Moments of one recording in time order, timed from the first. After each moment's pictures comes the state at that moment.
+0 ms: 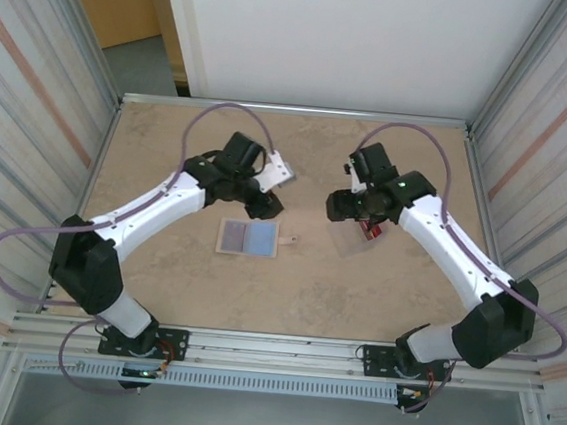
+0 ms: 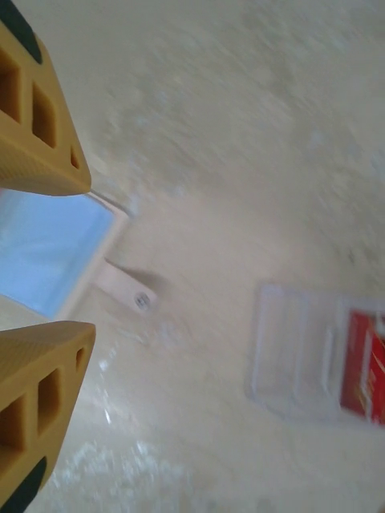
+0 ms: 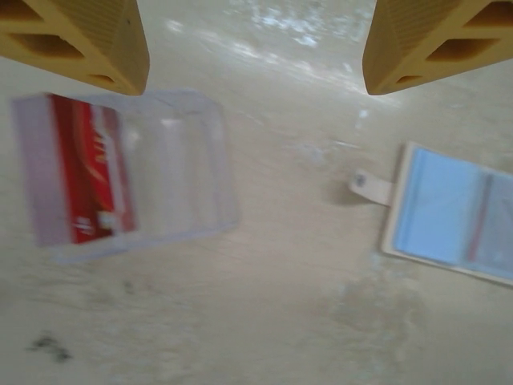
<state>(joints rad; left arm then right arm) -0.64 1.57 1.33 -0.66 0.29 0.34 0.50 1.39 1.31 -1.01 0.03 0.29</state>
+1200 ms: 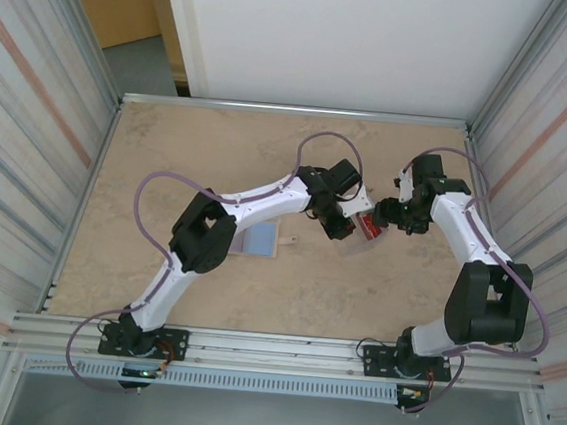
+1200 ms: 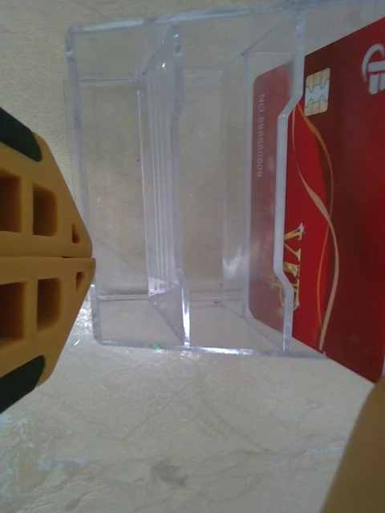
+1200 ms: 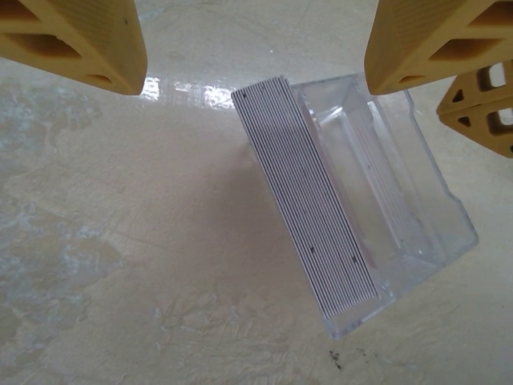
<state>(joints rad) -0.90 2.28 1.97 -0.81 0.31 0.16 0.07 1.49 1.12 -0.90 -0.18 0.09</state>
